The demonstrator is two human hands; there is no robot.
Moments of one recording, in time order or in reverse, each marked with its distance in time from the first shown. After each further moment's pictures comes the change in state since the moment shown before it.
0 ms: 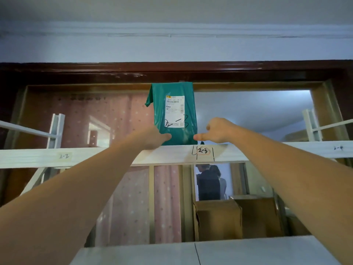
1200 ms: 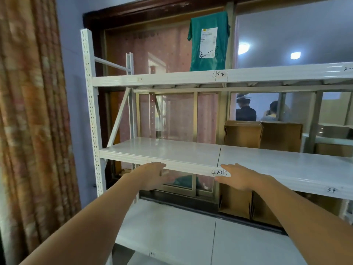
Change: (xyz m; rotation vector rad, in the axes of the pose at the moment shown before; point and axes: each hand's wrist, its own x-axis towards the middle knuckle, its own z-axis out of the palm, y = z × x) left_hand -0.429 -0.019 0.110 0.176 -0.486 -0.341; right_hand -0.367 0.071 0.157 0.172 -0.719 -0.266
